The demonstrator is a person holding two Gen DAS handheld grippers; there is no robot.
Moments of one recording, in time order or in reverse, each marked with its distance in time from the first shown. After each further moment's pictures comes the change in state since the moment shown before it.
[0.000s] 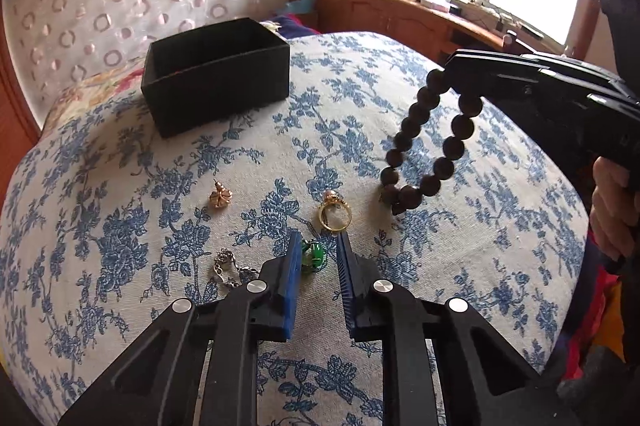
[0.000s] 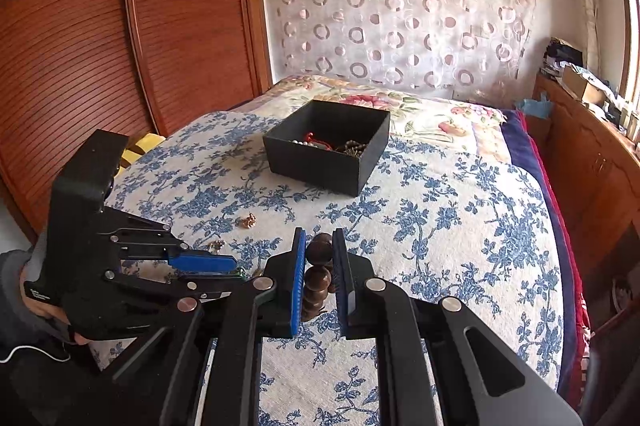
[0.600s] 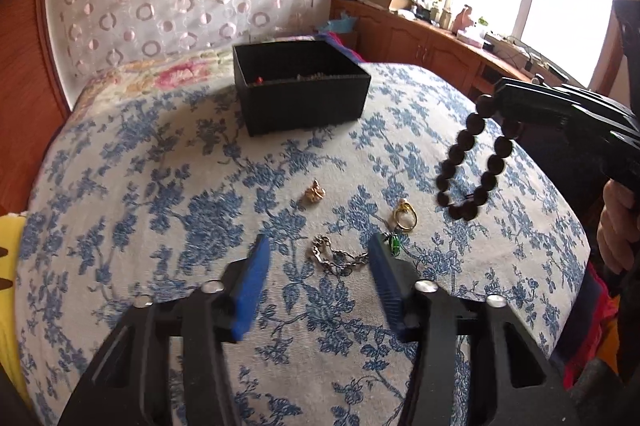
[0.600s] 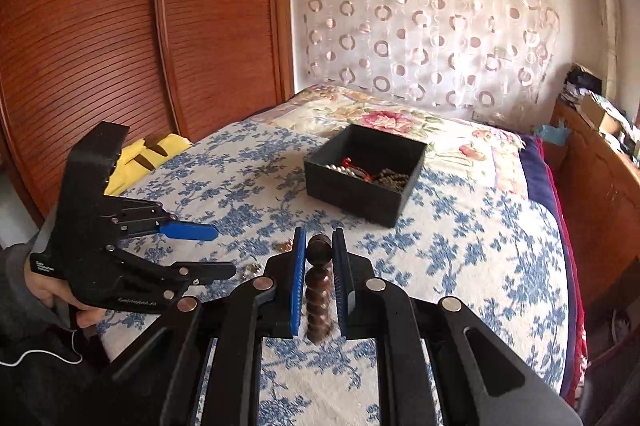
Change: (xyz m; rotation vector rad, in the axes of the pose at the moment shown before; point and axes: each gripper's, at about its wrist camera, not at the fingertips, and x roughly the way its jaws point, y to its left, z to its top) left arm -0.036 0.049 -0.013 -0.134 -0.063 0.046; right arm -0.007 0.032 0.022 -0.071 -0.029 0.043
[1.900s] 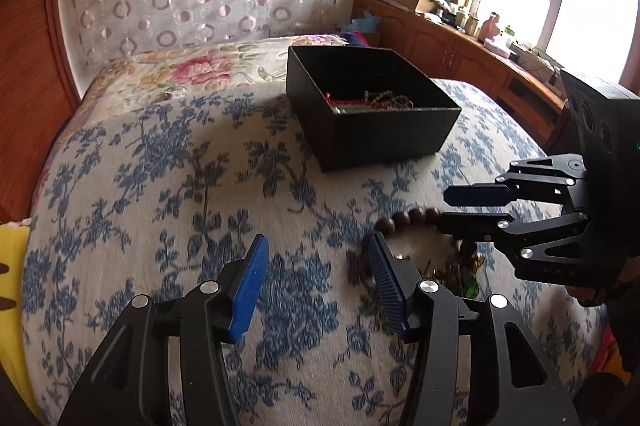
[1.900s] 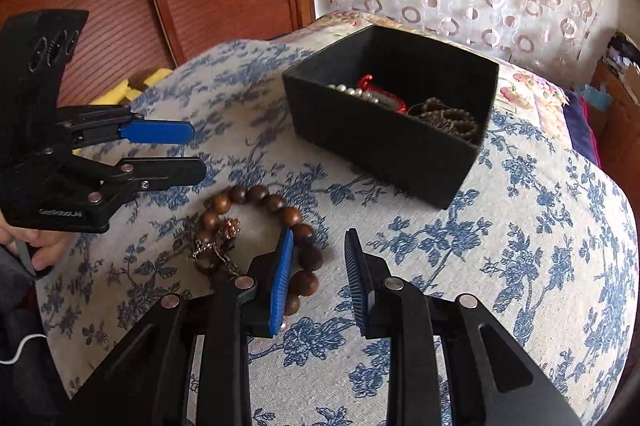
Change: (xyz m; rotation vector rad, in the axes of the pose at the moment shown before) left arm 0.032 0.060 0.037 -0.044 0.000 0.046; right arm 0.145 -0.011 -0.005 -0.050 0.279 0.090
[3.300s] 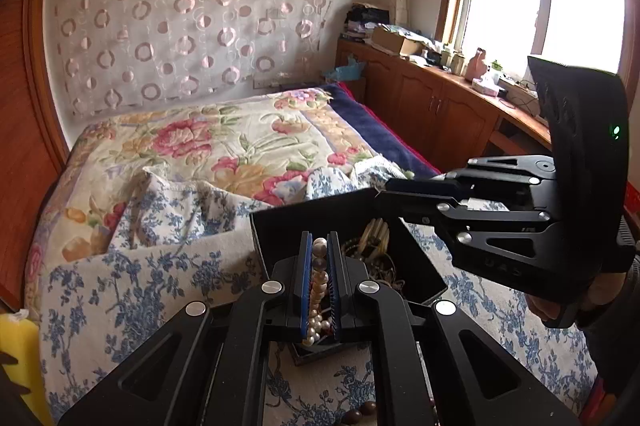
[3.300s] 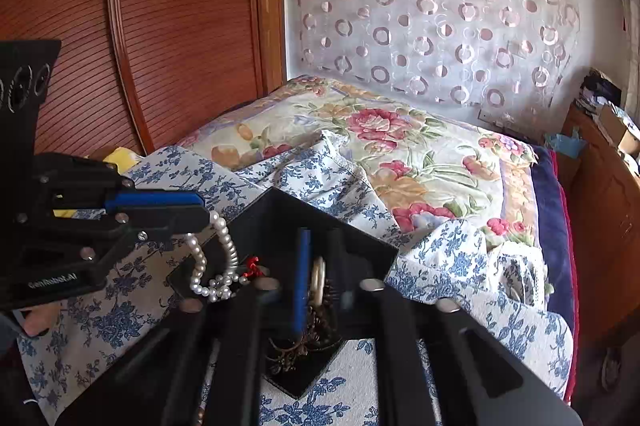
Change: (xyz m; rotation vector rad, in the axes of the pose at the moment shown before) left arm 0.020 -0.021 0.125 0.051 -0.149 -0.035; right arm -0.024 -0.084 0.112 0.022 -0.219 -0.082
